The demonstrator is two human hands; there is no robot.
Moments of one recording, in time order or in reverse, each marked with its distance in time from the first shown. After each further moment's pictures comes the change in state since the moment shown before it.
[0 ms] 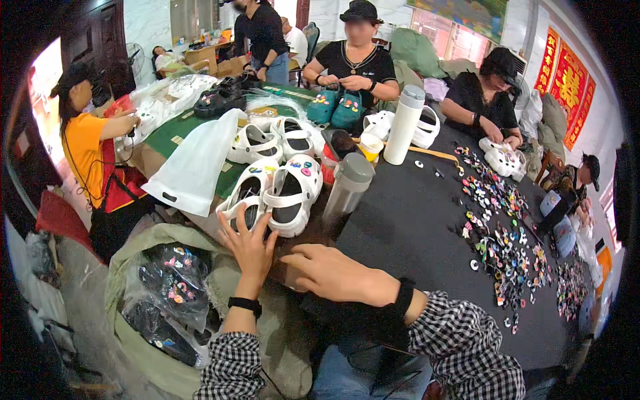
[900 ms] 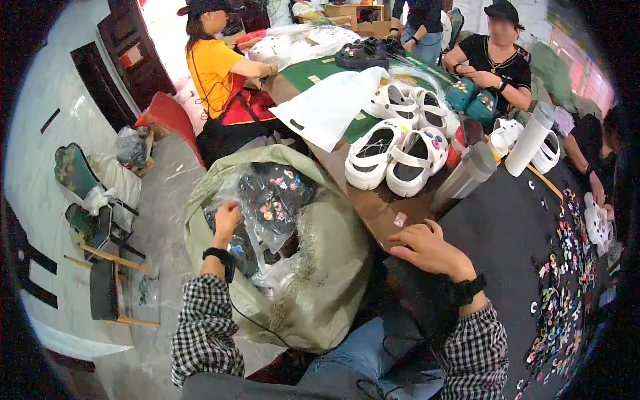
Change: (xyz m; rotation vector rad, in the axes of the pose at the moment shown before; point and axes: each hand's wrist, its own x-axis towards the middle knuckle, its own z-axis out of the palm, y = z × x) left_hand -0.157 -0.296 -0.181 -0.296 -0.097 -1.039; right_hand -0.006 0.011 0.001 0.052 -0.475 0.108
